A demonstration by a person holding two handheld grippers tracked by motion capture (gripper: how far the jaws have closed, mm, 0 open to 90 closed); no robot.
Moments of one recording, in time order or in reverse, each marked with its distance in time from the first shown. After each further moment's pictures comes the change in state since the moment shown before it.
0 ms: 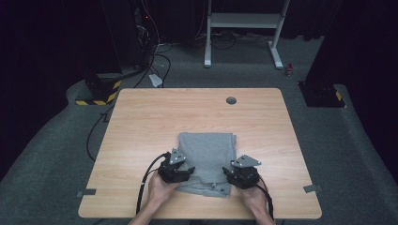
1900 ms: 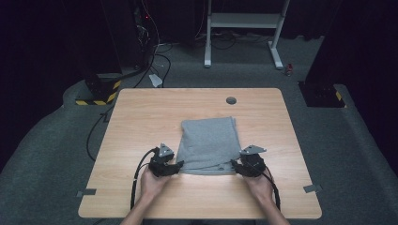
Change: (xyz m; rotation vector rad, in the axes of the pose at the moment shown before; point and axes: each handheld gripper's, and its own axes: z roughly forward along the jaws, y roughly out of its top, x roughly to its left) left arm 0.044 -0.013 0.002 0.003 0.049 -0.116; right arm -0.049 -0.002 0.025 0.089 -0.038 0.065
